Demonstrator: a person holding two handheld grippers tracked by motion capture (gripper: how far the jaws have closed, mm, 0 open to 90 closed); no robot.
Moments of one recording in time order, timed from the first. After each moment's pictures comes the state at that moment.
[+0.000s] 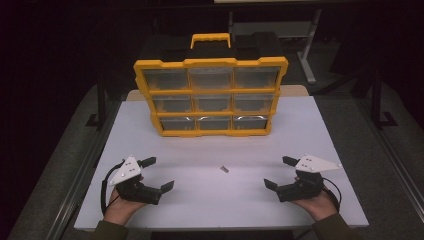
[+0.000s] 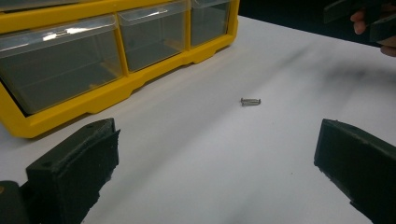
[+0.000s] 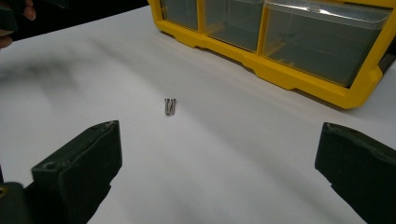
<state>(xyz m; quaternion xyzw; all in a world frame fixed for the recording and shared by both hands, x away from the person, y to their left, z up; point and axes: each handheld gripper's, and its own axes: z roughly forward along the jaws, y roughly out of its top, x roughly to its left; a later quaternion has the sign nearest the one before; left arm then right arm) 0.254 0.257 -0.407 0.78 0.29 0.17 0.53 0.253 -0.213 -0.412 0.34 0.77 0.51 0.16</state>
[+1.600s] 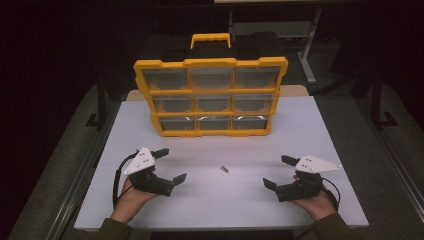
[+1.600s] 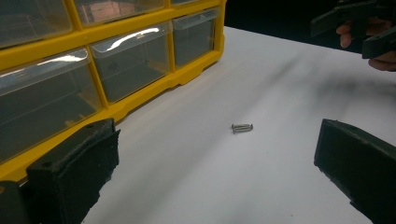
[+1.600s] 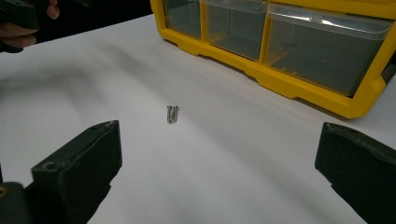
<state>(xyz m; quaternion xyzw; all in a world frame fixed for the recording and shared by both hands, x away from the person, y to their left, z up) 0.274 0.225 -0.395 0.78 0.26 0.17 0.54 0.253 -0.212 -0.413 0.33 0.77 0.52 0.17</state>
